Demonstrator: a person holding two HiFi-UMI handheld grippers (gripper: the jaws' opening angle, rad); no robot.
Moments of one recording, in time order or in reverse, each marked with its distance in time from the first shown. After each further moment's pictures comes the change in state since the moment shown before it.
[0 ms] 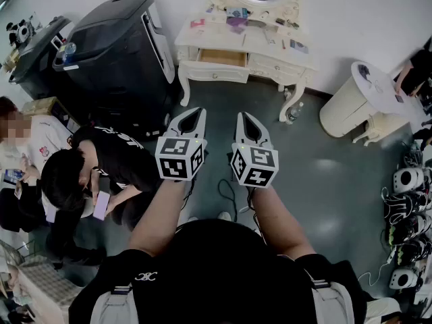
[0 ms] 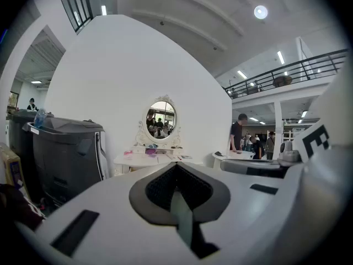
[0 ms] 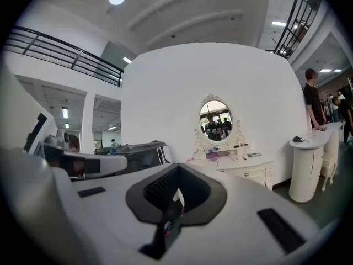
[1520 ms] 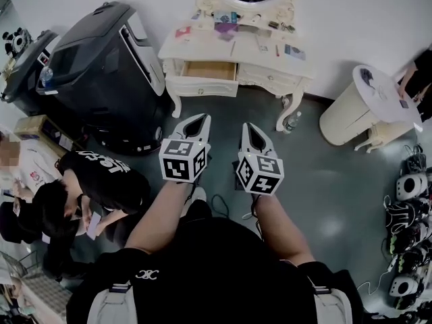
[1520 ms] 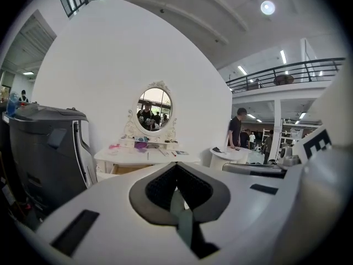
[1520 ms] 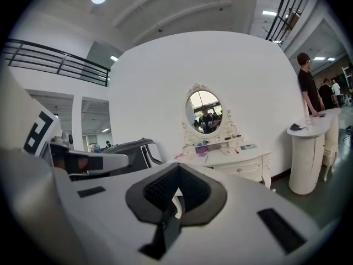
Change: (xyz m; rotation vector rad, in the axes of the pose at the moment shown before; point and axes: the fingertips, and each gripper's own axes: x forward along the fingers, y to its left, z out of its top) left arm 0.153 -0.029 -0.008 -0.026 0.075 -0.059; right arm 0.077 -0.129 -0.012 0.082 0.056 -0.030
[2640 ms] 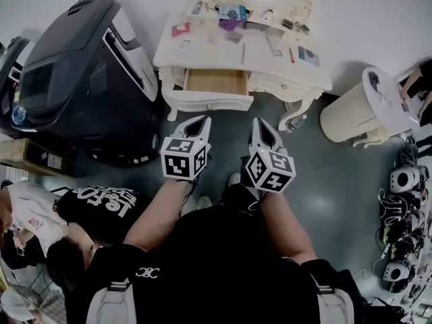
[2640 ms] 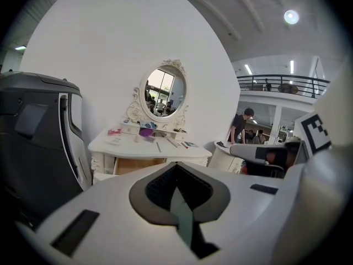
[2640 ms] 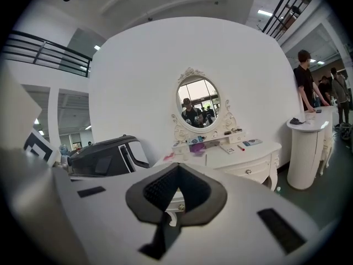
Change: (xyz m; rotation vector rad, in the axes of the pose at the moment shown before) left arm 0.133 0.169 -0.007 -0.097 0.147 -0.095; right arm 0.192 0.005 0.015 0.052 0.053 -0.141
